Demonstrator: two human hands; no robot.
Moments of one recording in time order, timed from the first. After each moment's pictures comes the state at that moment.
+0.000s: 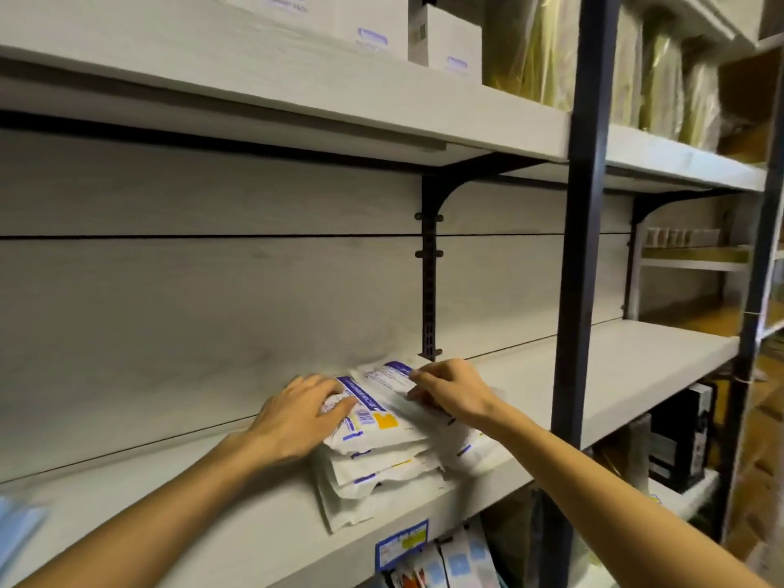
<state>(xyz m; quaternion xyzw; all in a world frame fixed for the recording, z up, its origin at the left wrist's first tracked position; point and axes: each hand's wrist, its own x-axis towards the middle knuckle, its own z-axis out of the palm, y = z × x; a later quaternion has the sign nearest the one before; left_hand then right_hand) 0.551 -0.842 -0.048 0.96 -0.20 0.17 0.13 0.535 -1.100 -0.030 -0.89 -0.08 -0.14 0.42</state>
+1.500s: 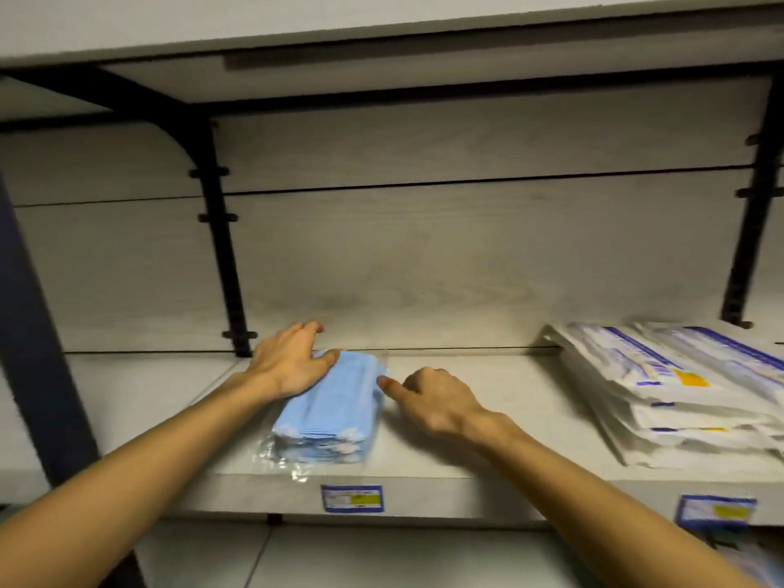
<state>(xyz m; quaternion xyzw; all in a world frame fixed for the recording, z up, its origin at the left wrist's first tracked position) 0.375 -0.545 -0.028 0.97 0.19 0.15 0.04 0.435 -0.763 -0.067 -0.92 -0.31 0.01 0.25</state>
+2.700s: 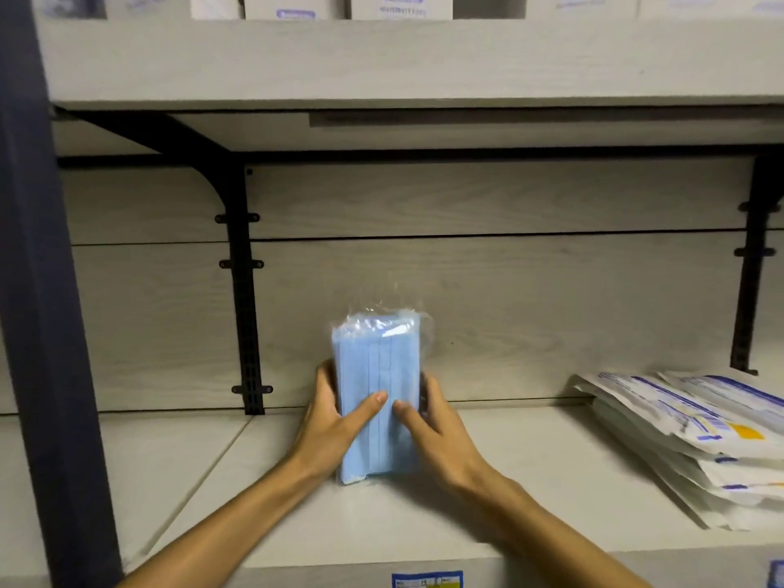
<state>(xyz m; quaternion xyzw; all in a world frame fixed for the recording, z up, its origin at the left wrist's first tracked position) 0.368 -0.525 -0.062 0.74 -0.03 0.31 0.60 0.435 -0.689 -0.080 -0.70 -0.36 -0.03 0.61</state>
